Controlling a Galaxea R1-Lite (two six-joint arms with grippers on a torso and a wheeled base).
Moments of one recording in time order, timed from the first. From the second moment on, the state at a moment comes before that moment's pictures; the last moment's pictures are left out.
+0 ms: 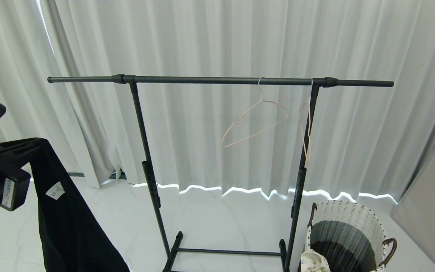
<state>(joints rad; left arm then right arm) -0.21 1.01 -0.75 -0.05 0.17 0.58 0.09 0.94 -0.74 0.17 -0.37 -0.41</state>
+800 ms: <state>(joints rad) -0.22 1.00 -0.75 -0.05 0.18 0.60 0.09 0.95 -0.74 0.17 -0.37 -0.40</state>
